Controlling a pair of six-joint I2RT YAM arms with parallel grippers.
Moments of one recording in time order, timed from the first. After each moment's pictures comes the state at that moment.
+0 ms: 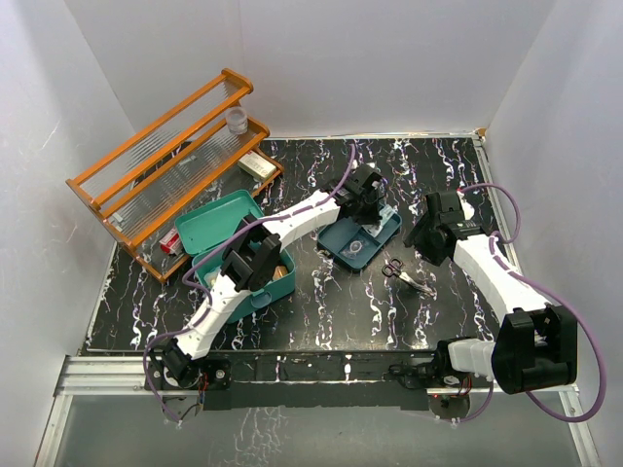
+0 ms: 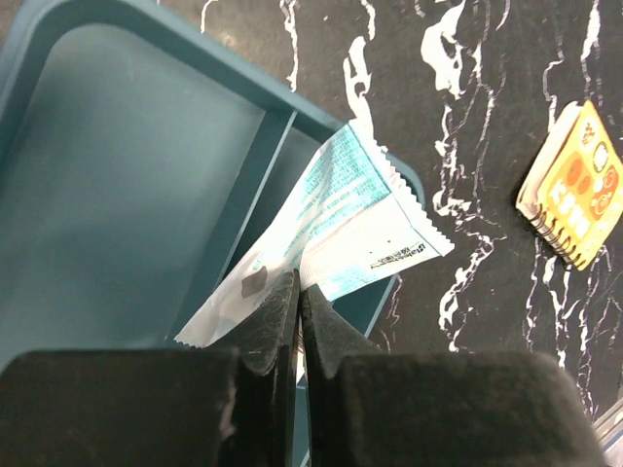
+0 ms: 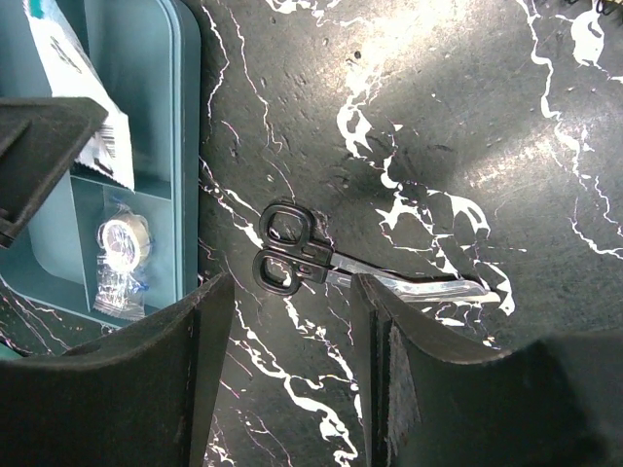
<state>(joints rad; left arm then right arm) -0.84 2.50 2.20 -0.55 0.02 -0.73 0.13 1.24 0.87 -0.66 0.12 0.76</state>
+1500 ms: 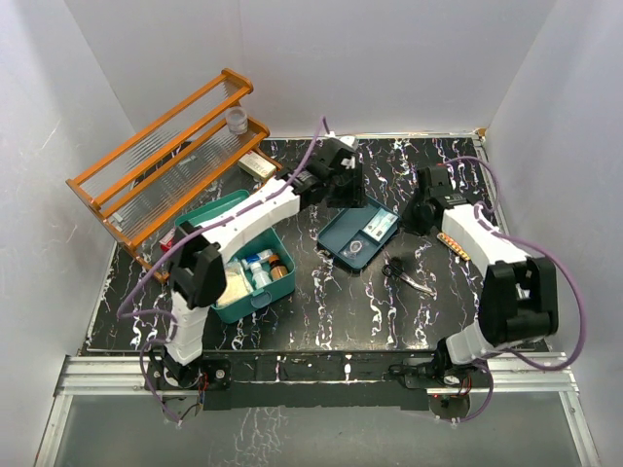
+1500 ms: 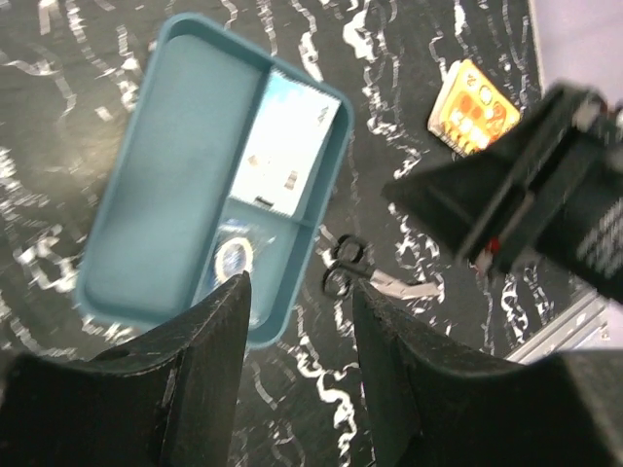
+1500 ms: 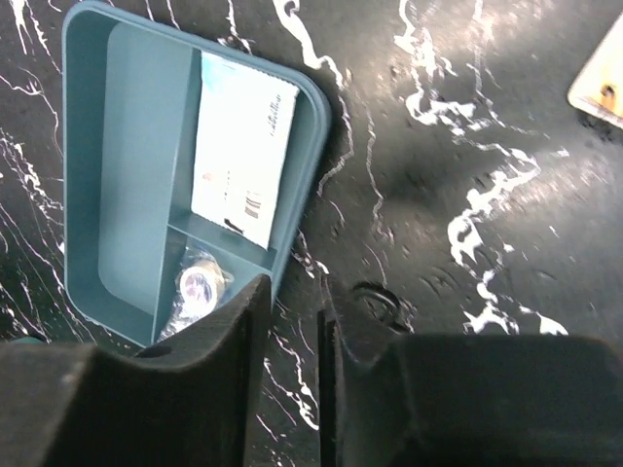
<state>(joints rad) -0.80 2.06 1.95 -0.62 0.02 -0.61 0.13 1.46 1.04 -0.54 0.02 0.64</state>
